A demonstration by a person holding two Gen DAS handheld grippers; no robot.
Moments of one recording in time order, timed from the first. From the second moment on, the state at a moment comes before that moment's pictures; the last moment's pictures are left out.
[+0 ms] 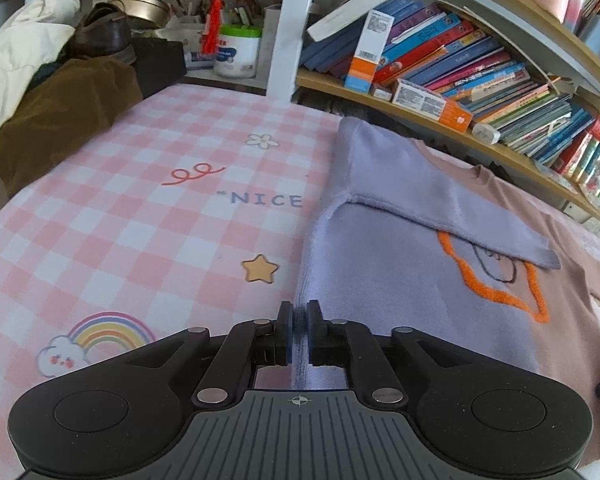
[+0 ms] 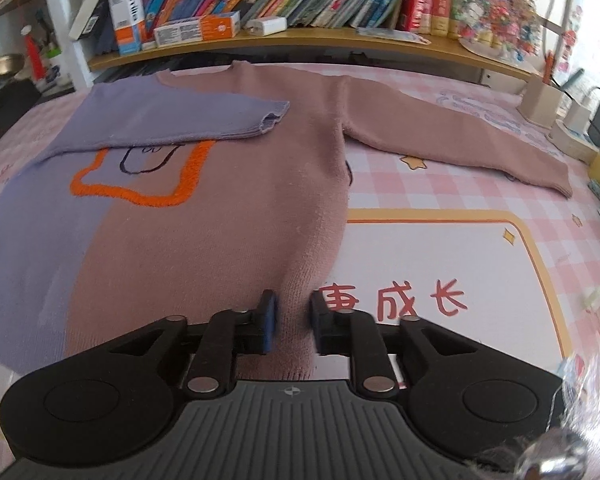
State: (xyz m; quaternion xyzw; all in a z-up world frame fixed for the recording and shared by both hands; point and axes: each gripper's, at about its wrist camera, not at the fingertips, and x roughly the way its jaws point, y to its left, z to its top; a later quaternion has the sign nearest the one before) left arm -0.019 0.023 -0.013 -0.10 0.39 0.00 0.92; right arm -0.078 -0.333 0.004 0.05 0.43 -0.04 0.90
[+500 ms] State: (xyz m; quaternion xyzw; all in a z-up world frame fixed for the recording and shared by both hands) left arm -0.072 0.015 0.017 -0.08 0.36 -0.03 0.93; right arm -0.139 -0.315 0.031 0.08 0.38 -0.13 0.91
